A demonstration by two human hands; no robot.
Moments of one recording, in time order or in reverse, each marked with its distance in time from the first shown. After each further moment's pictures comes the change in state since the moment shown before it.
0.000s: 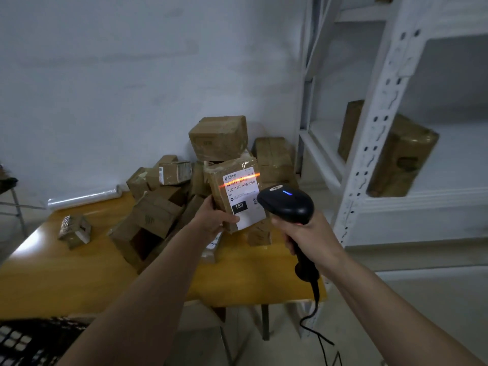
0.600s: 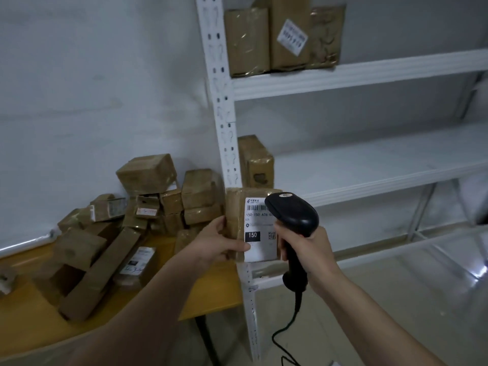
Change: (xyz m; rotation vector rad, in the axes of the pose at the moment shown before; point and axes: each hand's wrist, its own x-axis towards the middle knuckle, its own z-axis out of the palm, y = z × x) left_hand -0.134 0.001 0.243 0.208 -0.287 0.070; right_hand -0.144 -0.001 -0.212 0.291 0.359 -0.031
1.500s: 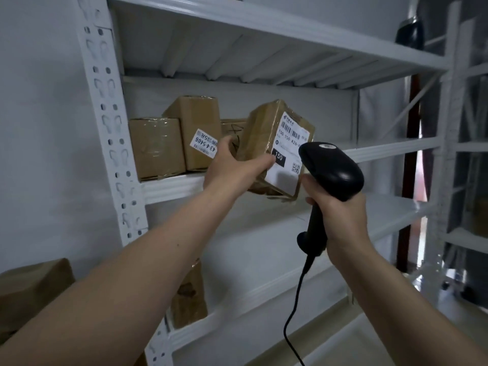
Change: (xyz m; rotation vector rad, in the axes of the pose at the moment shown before) left_hand 0.071 0.298 0.158 0.213 0.161 0.750; right_hand 0.097 -0.192 -0.096 0.077 0.461 -0.661
